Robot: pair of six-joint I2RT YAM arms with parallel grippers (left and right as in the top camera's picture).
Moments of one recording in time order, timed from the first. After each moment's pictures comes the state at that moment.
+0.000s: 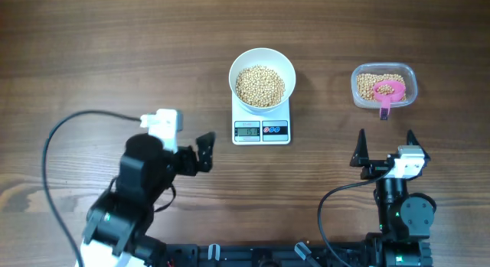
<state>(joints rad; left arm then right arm) -0.34 0.70 0.61 -0.49 0.06 -0.34 -0.03 0.02 0.01 0.01 0.01 -0.04</state>
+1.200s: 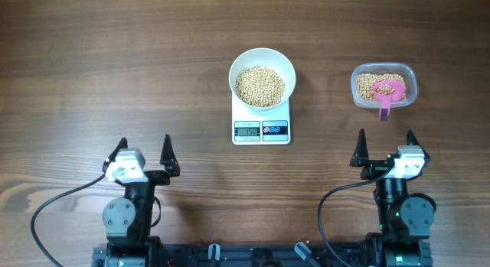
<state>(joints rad) 0.00 0.01 0.01 -0.07 -0.01 -0.12 -0.03 0.02 0.01 0.01 0.01 -0.04</state>
